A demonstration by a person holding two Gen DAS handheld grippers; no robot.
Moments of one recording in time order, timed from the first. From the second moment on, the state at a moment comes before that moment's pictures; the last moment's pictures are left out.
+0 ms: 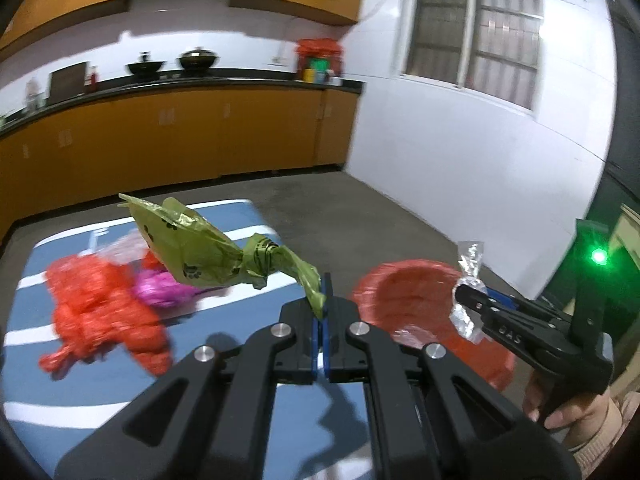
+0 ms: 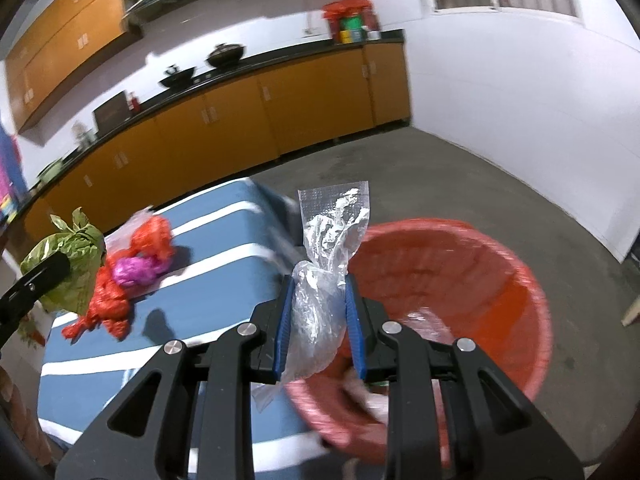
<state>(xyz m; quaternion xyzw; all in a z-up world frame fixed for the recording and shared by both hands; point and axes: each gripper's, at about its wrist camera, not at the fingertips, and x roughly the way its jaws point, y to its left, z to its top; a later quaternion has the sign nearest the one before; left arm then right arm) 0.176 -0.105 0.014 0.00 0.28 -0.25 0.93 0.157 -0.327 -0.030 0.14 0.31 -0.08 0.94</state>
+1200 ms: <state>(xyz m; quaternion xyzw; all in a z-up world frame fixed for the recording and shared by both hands) 0.196 -0.268 -0.057 0.04 0.34 -0.39 0.85 0.139 -0.424 -0.049 0.20 0.30 -0.11 0.93</state>
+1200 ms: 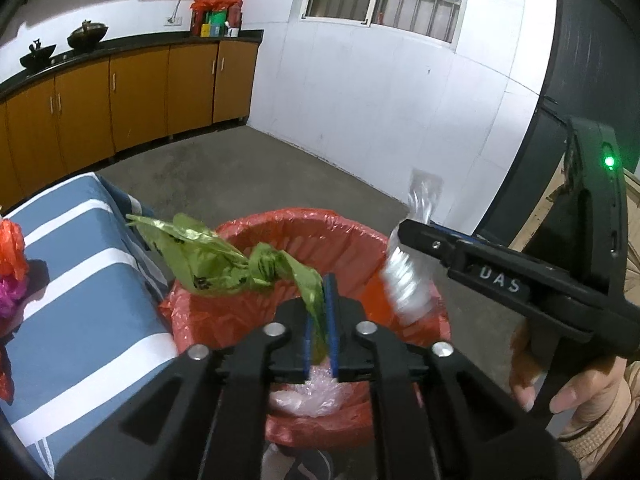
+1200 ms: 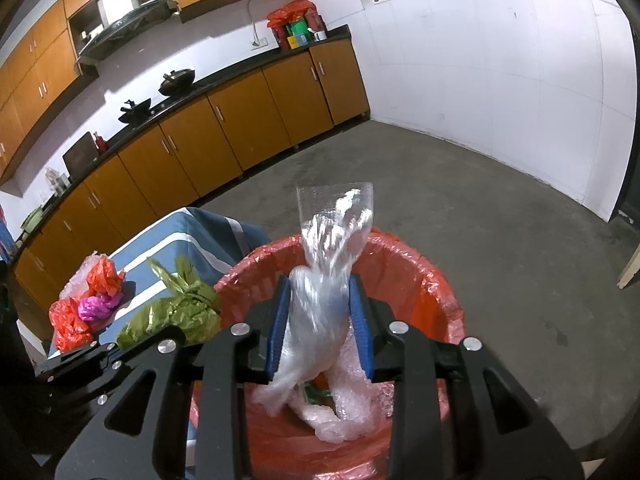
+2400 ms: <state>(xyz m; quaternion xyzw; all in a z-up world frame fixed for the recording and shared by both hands) 0.194 -0.018 -0.044 0.03 0.27 -0.05 0.96 0.192 -0.286 -0.022 0.08 0.29 -0.02 0.95</state>
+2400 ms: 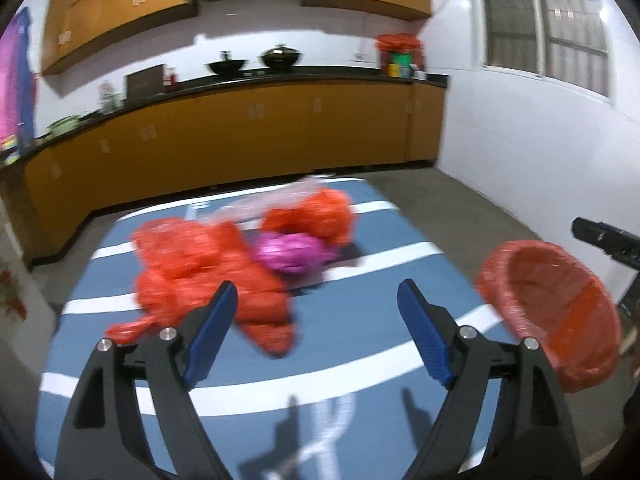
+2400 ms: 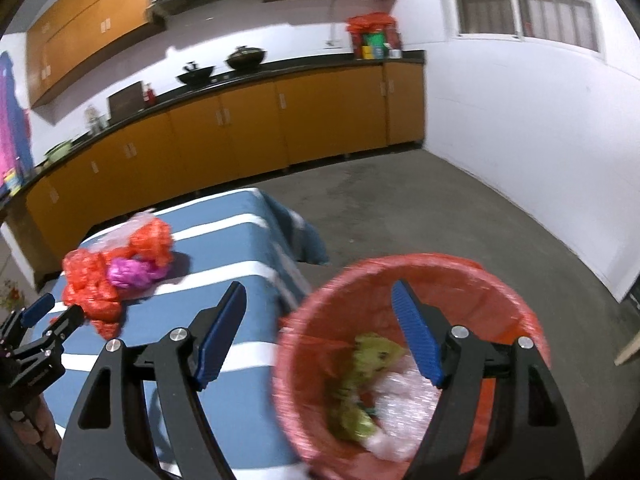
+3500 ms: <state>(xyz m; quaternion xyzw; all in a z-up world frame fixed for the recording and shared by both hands) 0.167 0.205 -0.052 -0.07 0.26 0.16 0.95 0.289 -0.019 -0.085 -0.04 0.37 0.17 0.91</state>
